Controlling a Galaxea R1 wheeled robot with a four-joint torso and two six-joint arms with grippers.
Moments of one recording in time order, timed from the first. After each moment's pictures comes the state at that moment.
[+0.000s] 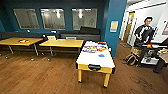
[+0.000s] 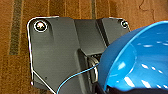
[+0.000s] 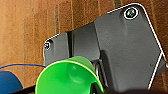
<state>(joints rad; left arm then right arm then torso) 1.55 2.90 -2.63 0.88 -0.22 -0.82 -1.52 2.89 -2.48 -0.38 0.16 0.50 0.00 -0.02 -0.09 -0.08</state>
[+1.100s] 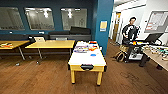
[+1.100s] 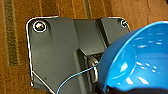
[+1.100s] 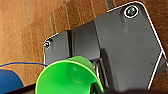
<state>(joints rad) 1.55 2.90 -2.63 0.88 -0.22 -0.81 -1.52 2.90 -2.48 -0.38 0.16 0.50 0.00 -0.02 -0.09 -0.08</state>
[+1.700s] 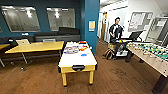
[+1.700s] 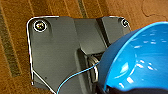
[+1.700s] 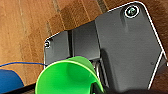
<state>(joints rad) 1.55 2.91 -2.63 0.88 -0.21 -0.81 -1.52 2.90 -2.49 -0.38 0.16 0.50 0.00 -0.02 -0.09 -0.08</state>
